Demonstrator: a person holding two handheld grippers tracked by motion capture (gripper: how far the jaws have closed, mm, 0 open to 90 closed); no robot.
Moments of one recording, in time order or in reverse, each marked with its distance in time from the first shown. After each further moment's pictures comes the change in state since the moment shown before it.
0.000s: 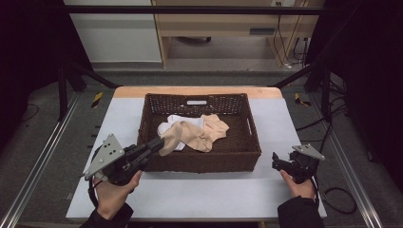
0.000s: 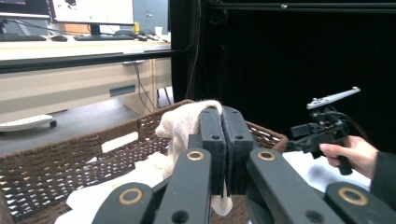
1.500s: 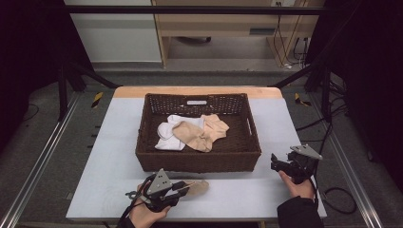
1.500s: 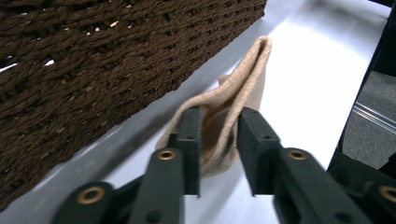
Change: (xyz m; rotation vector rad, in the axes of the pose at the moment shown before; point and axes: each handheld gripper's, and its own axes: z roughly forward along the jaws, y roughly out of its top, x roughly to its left) left arm -0.027 -0.136 0.051 0.503 -0.103 -0.008; right arm 0.003 -0.002 0.002 0.022 0.008 -0.019
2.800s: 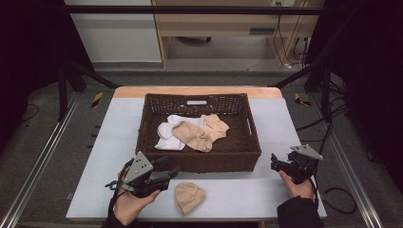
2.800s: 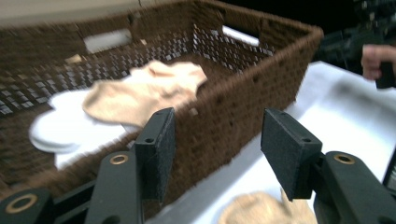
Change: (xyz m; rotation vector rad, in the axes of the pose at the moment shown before) left arm 0.023 0.044 -0.049 -0.240 0.144 -0.037; right arm 0.000 0.000 -0.001 -0.005 0.003 0.005
